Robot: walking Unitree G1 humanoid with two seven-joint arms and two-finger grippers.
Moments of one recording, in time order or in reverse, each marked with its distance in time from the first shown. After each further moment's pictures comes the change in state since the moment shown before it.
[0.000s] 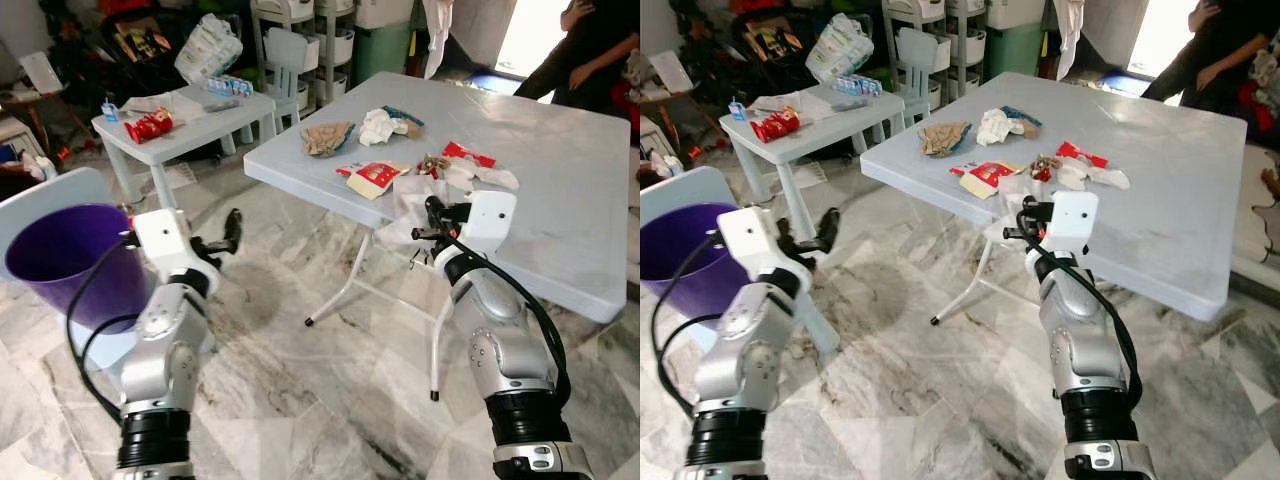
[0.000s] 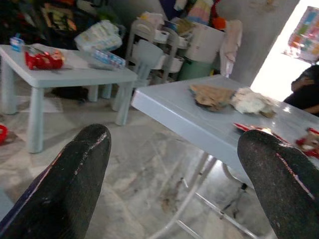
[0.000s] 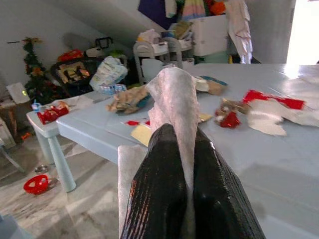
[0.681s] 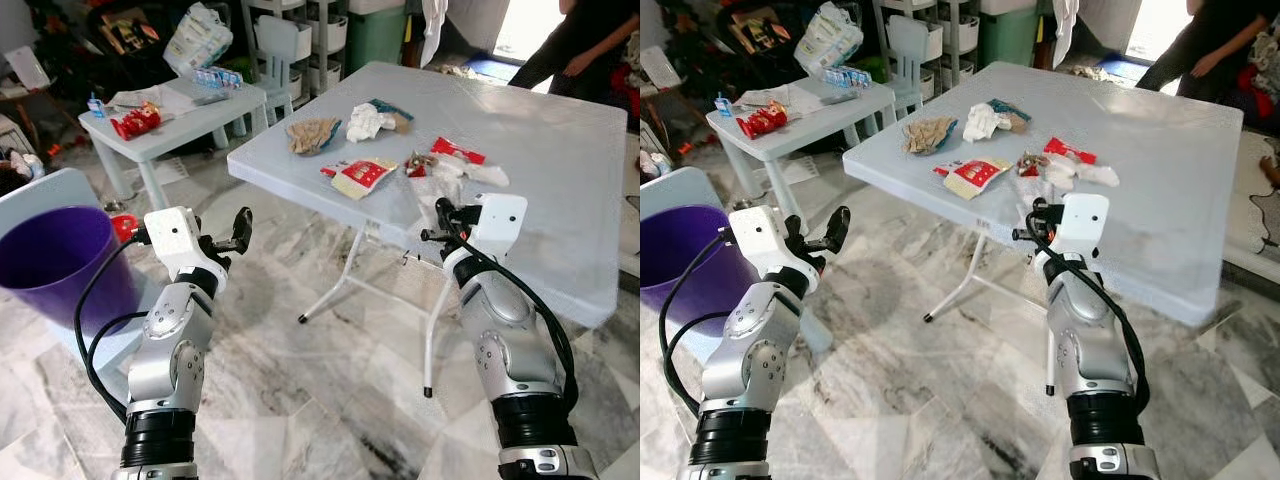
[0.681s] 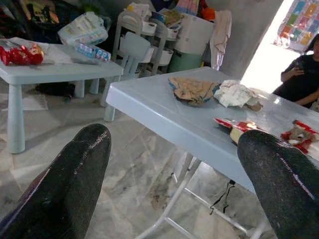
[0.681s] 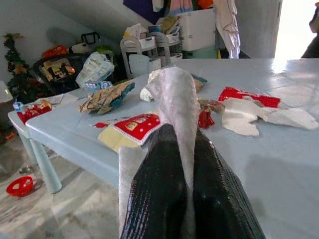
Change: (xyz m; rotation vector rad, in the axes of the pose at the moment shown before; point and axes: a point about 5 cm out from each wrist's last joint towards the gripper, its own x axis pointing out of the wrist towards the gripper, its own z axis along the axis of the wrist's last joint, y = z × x) left arm 0.000 -0.004 0.000 0.001 -0.009 -0.028; right arm -0.002 -0.006 0.001 -0.012 -0.009 -0.017
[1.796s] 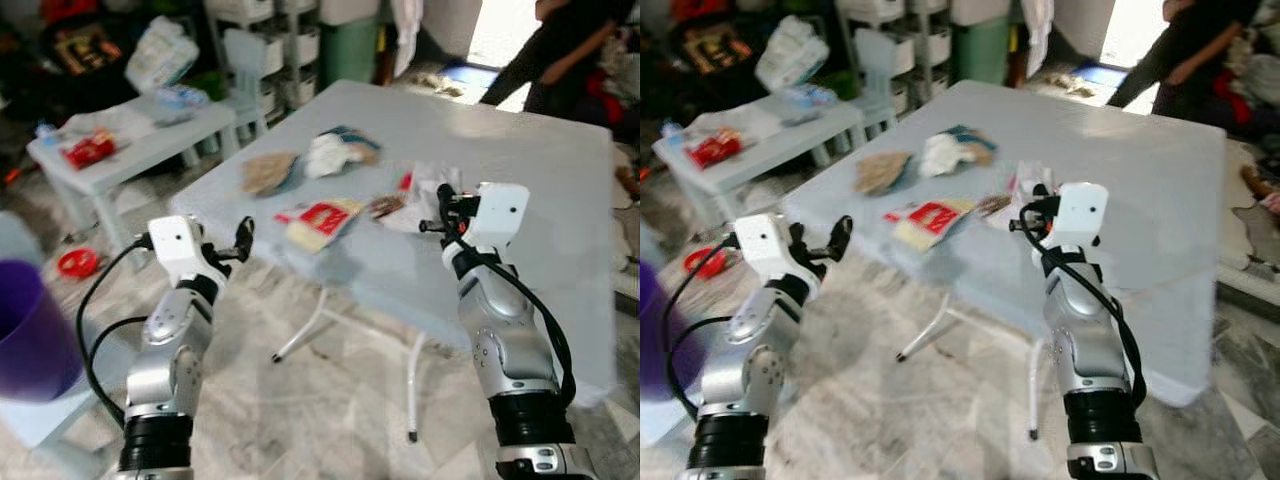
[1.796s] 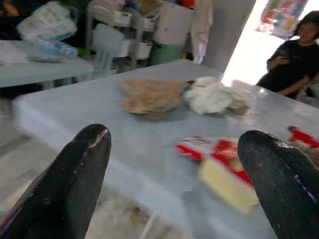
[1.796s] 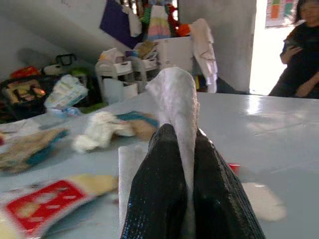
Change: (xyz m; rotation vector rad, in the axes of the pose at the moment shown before) left arm -0.003 -0.002 -0.012 0.013 0.048 -0.029; right arm 0.000 0.001 0.011 -0.053 -0.067 -0.023
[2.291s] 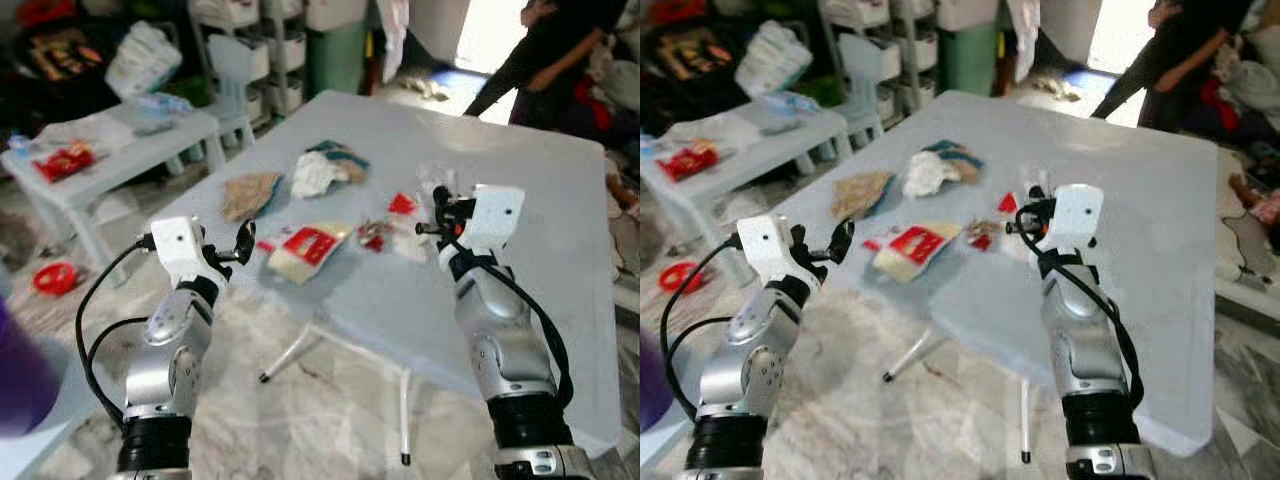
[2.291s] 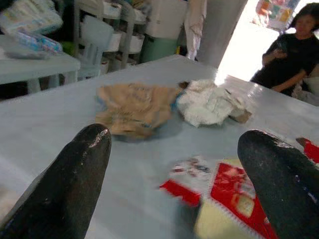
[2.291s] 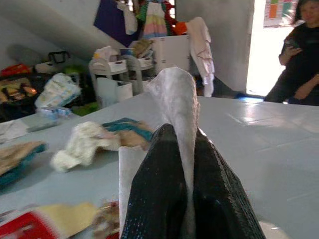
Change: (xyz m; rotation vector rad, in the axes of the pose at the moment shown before) left arm 0.000 0.002 0.000 0.012 0.014 0.001; right arm 0.000 0.006 0.000 0.004 -0.001 0.016
